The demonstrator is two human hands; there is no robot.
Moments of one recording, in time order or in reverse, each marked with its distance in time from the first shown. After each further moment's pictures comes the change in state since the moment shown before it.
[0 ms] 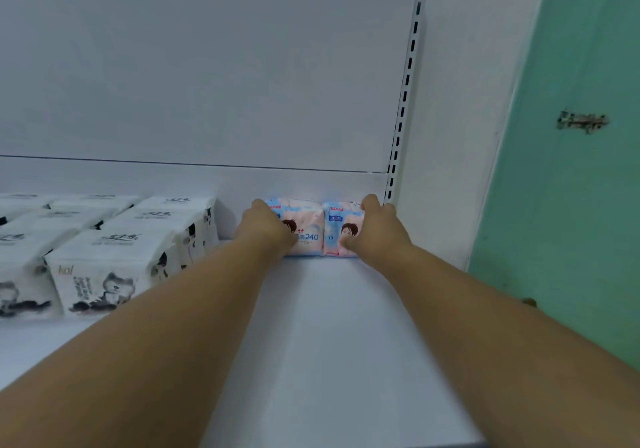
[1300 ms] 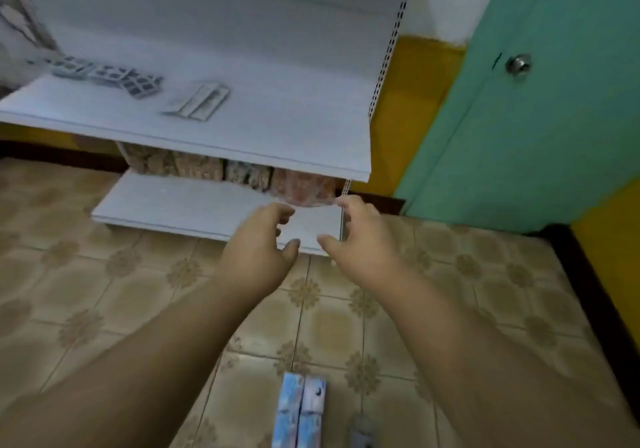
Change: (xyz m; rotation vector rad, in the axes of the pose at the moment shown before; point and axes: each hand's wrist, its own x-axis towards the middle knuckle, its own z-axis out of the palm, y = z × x) left_hand -0.730 -0.294 -0.020 0.043 -0.153 0.097; right_hand -0.732 0.065 -0.010 0.247 -0.471 -0.013
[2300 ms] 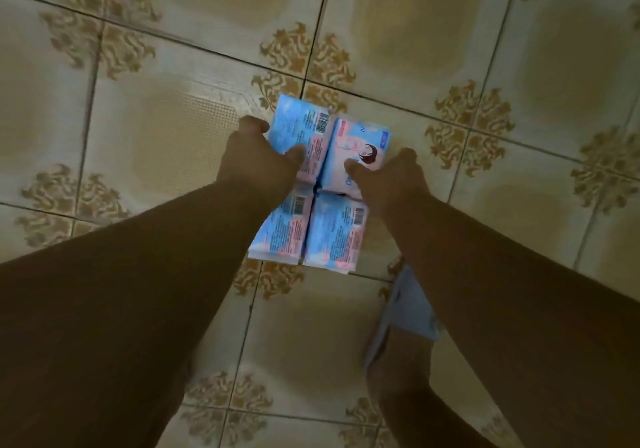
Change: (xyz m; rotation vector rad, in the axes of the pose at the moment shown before) left_hand -0.186 -0.493 0.624 -0.157 -0.399 -0.867; right_hand -0.099 0.601 0.594 -0.016 -0.352 0.875
